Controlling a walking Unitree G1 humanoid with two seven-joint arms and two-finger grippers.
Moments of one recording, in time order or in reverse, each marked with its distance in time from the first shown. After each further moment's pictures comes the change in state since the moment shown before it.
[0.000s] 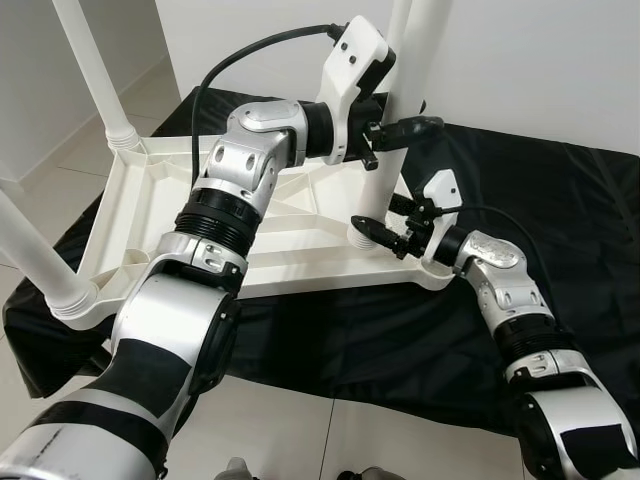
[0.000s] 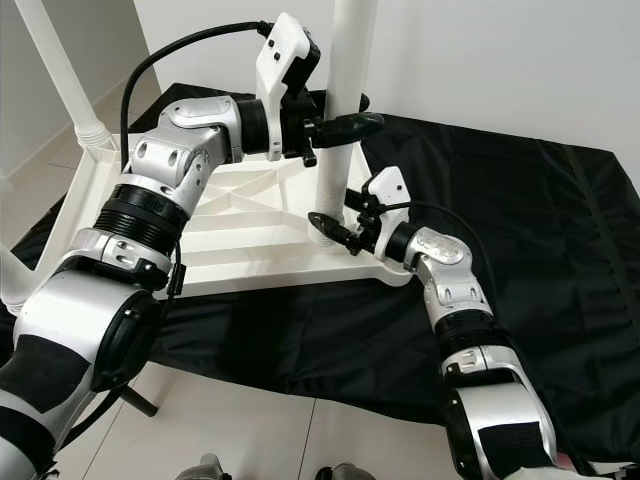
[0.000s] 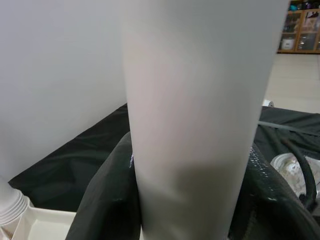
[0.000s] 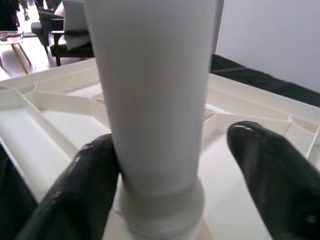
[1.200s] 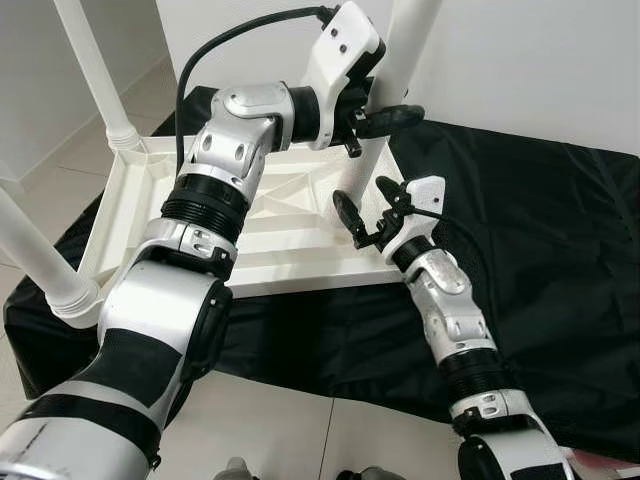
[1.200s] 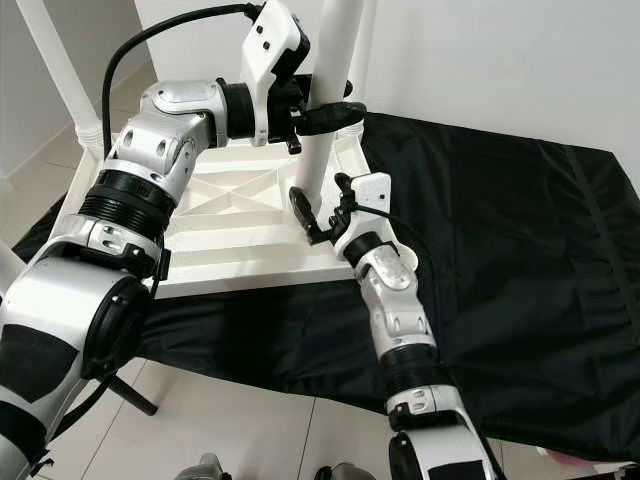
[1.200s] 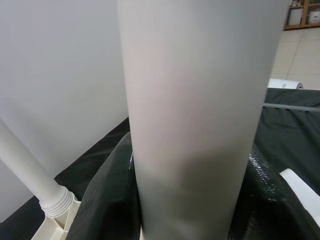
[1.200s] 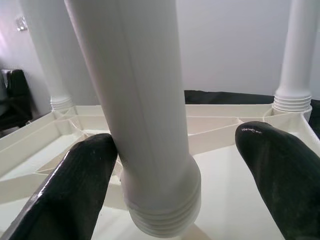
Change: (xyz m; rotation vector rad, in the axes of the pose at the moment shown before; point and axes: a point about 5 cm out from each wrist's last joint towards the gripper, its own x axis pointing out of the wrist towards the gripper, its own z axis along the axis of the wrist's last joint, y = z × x) left arm -0.009 0.014 0.011 0.130 0.042 0.053; right arm 0.024 0.046 -0.001 0.167 -0.153 -0.469
